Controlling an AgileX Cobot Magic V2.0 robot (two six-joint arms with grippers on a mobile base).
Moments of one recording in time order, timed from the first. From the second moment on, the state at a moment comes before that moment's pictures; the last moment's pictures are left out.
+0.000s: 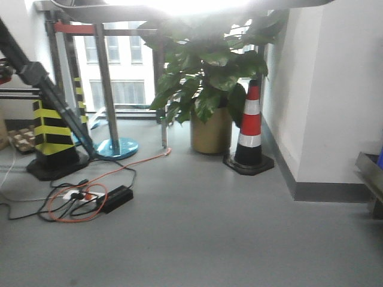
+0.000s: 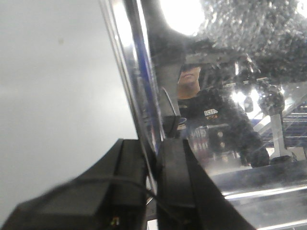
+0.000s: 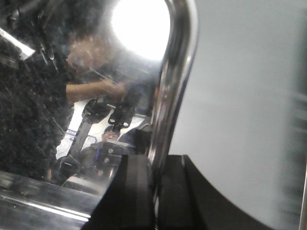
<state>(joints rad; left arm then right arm) -0.76 1.49 -1.63 0.25 1.26 -0.46 0.66 1.38 -1.57 -0.25 1.26 0.50</state>
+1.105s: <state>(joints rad) -0.76 1.49 -1.63 0.25 1.26 -0.46 0.66 1.38 -1.57 -0.25 1.26 0.50</state>
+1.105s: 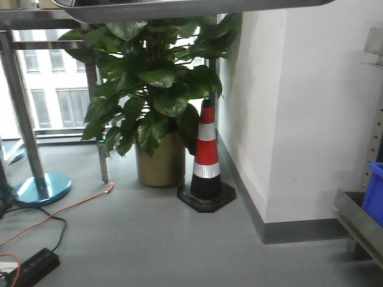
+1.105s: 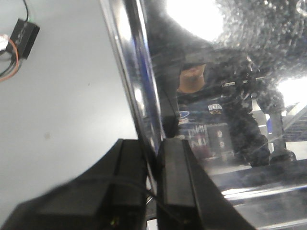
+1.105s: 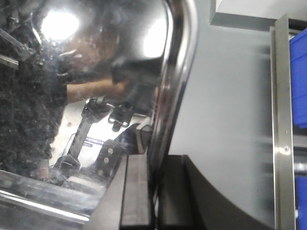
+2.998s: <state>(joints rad) -0.76 1.49 -1.63 0.25 1.26 -0.46 0.66 1.38 -1.57 -0.25 1.26 0.50</state>
